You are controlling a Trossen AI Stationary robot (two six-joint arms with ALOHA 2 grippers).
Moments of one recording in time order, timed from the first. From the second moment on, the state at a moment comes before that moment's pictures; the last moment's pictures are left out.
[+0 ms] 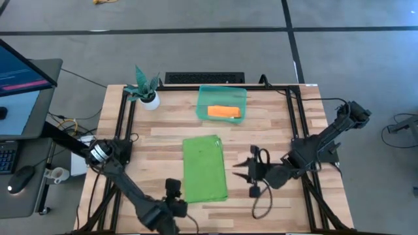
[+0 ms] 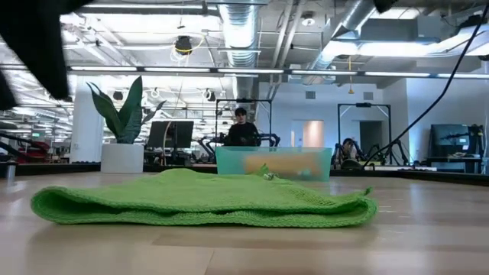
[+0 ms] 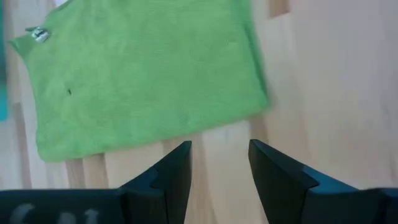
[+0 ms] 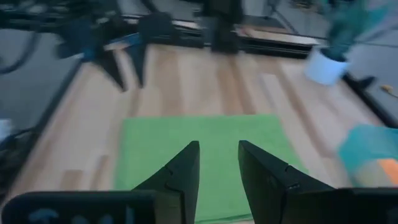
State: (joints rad) left arm -0.82 2.01 1.53 -1.07 -0.54 -0.62; right arm 0.65 1.35 0.90 -0.12 0.65 0.18
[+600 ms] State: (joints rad) left arm -0.97 1.95 1.23 -0.62 -0.65 -0.84; right arm 0.79 1.62 0.96 0.15 0.66 0.03
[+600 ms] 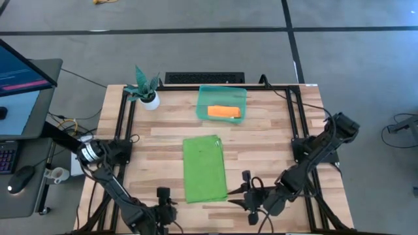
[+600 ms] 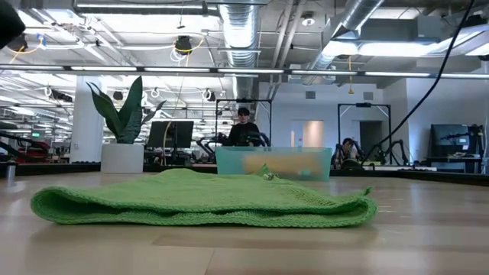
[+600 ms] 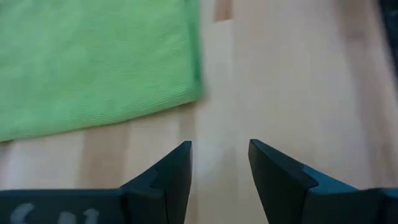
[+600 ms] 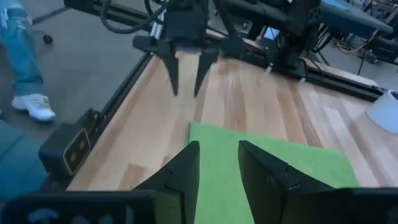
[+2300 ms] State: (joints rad) left arm -0.69 1.74 0.95 -0.01 -0.44 -0.16; right arm 0.69 1.82 1.02 0.03 0.39 0.03
